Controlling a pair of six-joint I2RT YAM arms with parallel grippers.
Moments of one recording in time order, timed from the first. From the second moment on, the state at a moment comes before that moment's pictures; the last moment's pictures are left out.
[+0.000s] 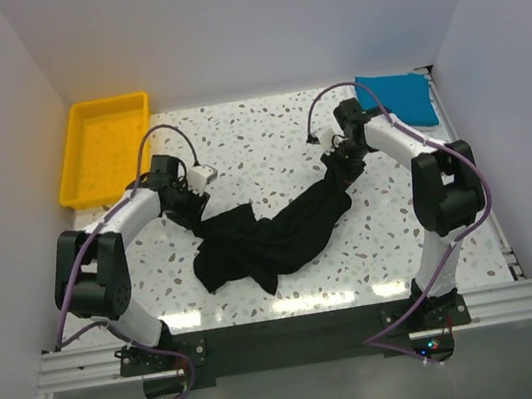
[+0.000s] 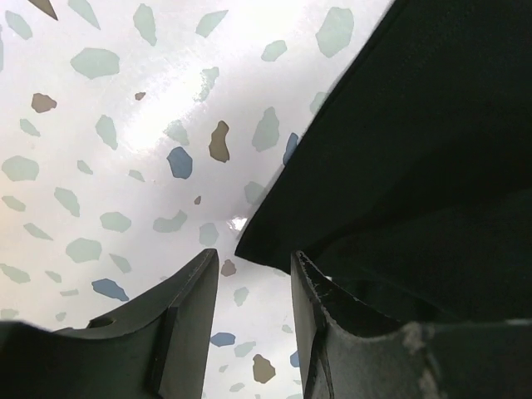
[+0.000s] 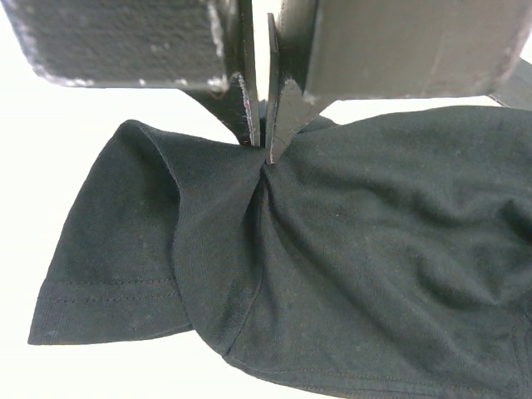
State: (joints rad) left arm -0.21 1.64 1.01 -0.54 0.20 0.45; right arm 0.24 1.89 1.43 -0.93 -0.30 -0.41
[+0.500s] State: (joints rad) left arm -0.20 1.72 1.01 -0.50 0.18 0.45; right arm 0.24 1.89 1.43 -0.93 -0.30 -0.41
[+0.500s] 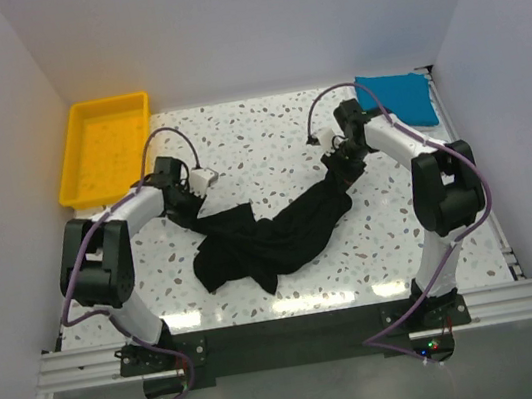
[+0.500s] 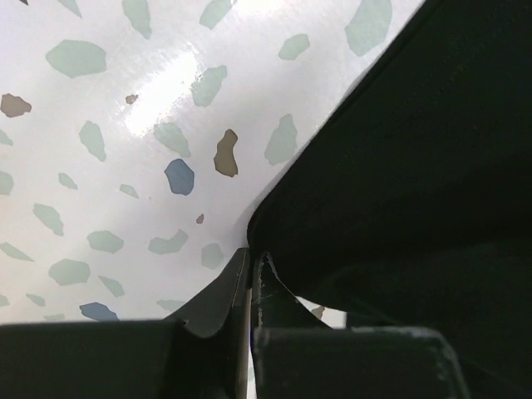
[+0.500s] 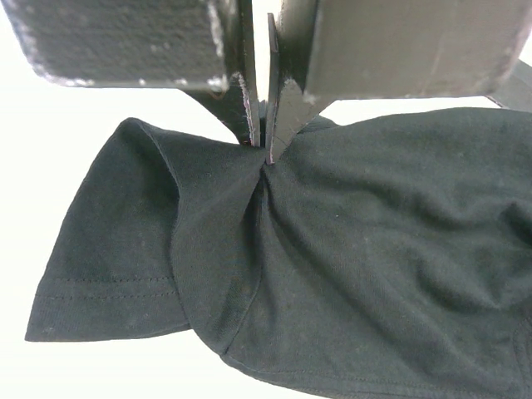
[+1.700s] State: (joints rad) left arm 0.10 1.57 1.61 -0.51 0.42 0.31; right arm 0.12 1.51 1.44 -0.85 -0.17 -0.48
